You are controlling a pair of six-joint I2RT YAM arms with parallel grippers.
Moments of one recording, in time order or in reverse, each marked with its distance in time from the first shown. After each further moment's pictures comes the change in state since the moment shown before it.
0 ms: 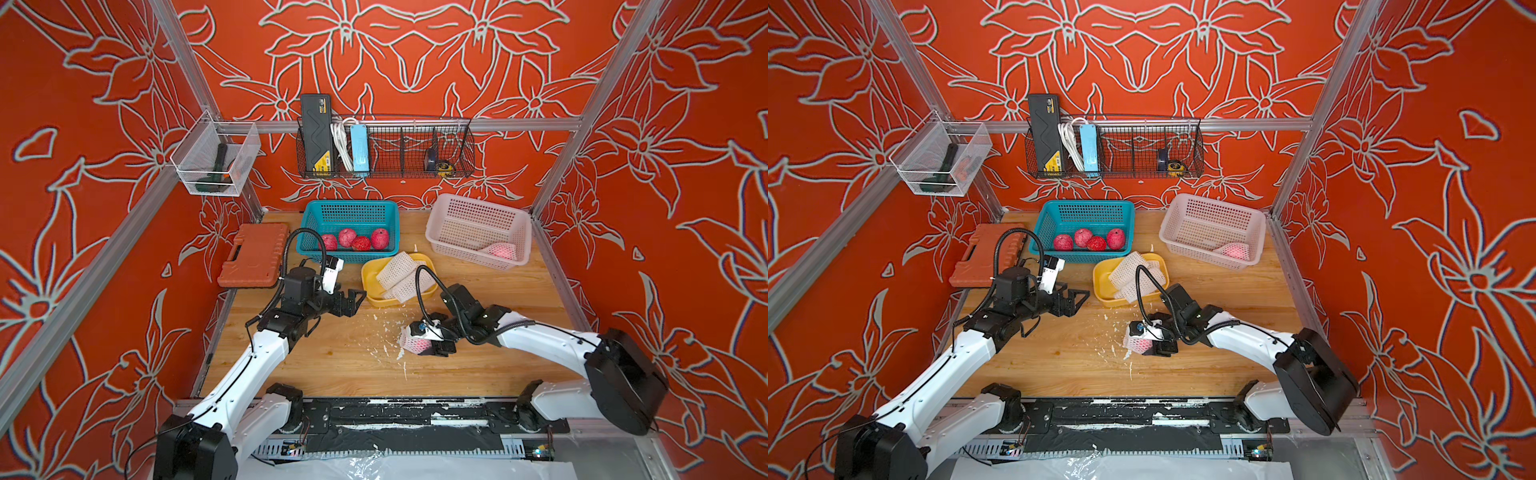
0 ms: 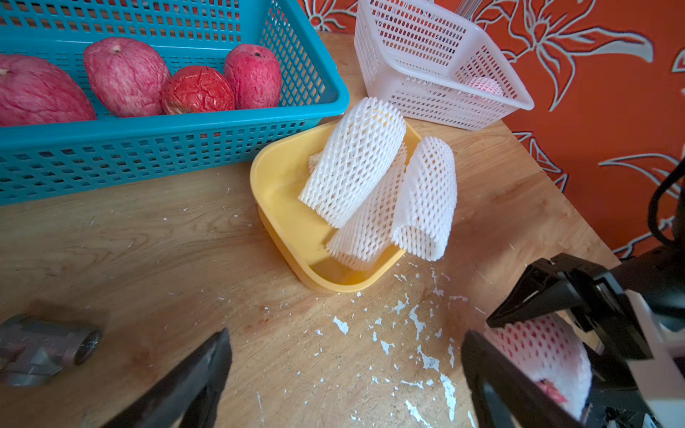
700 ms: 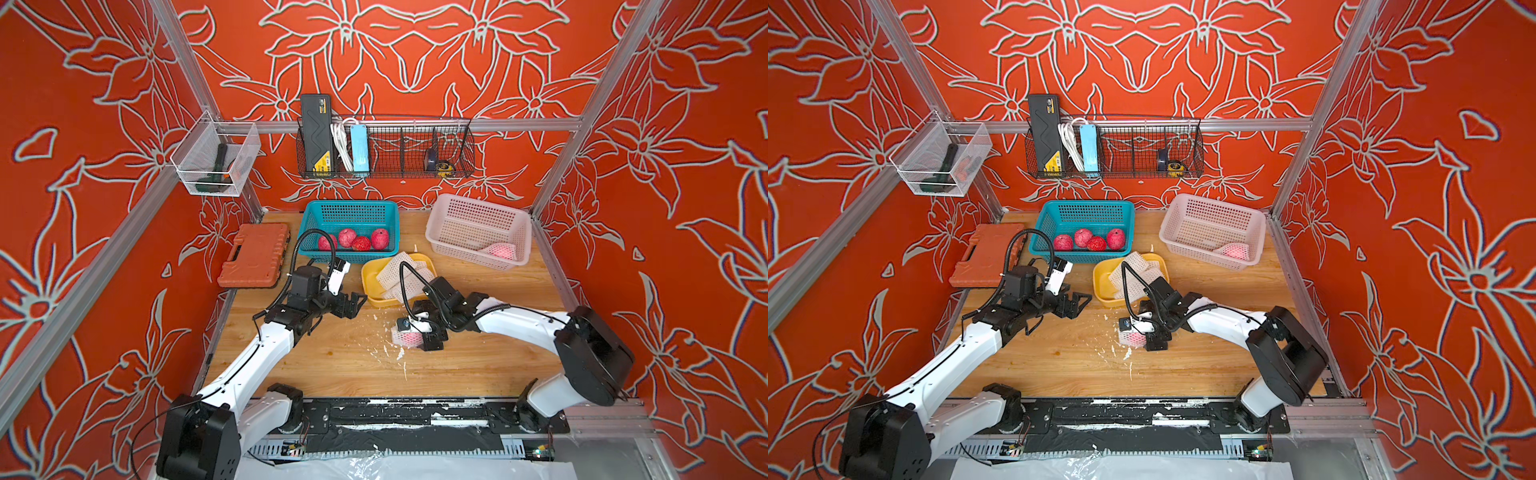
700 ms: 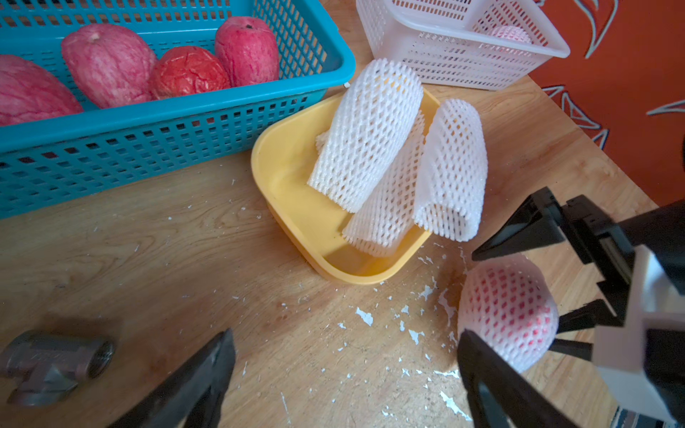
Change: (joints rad) left arm -0.038 0.083 0.009 0.004 -0.037 0.135; right arm 0.032 0.128 0.151 -0.091 0.259 -0.087
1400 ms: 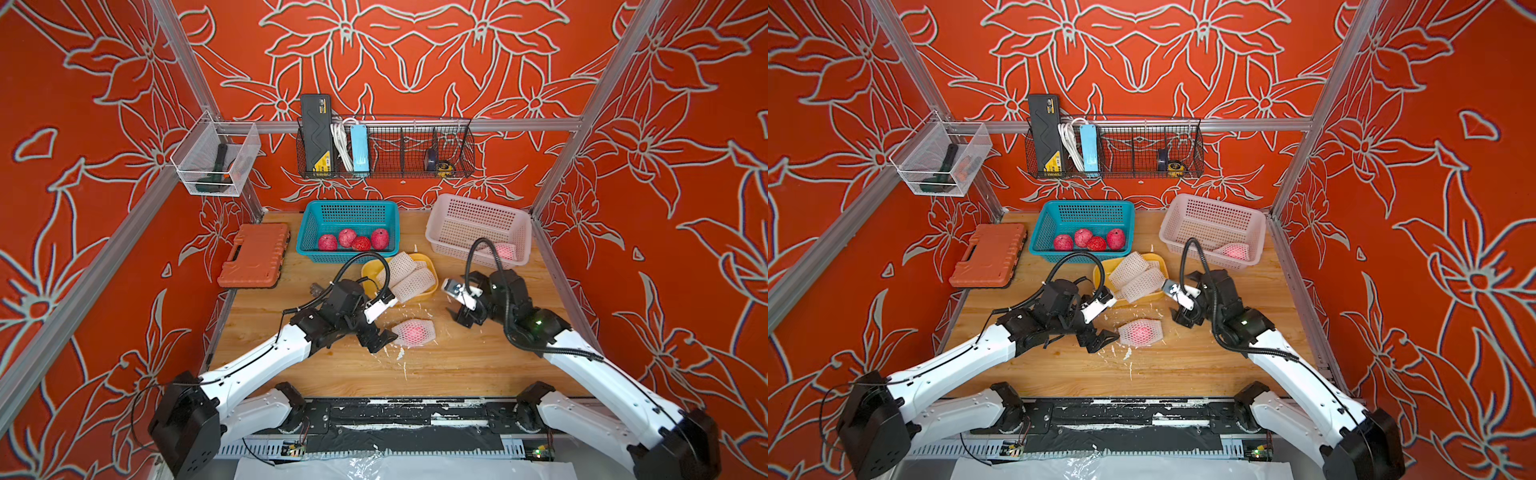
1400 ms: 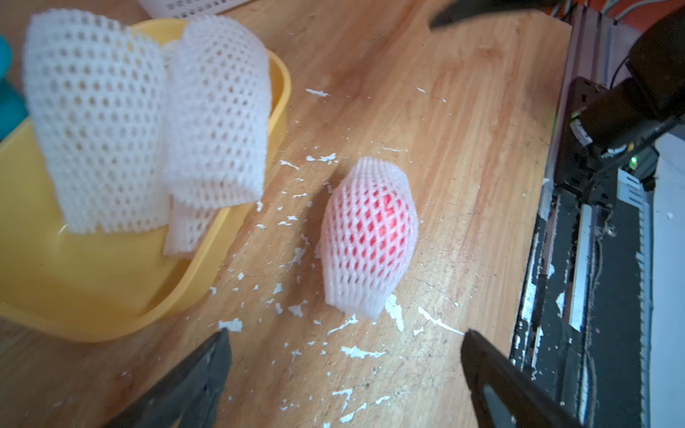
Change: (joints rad) left arm -0.426 0.082 0.087 -0.138 -0.040 0.217; right arm -0.303 -0.592 -0.146 0.054 0.185 0.312
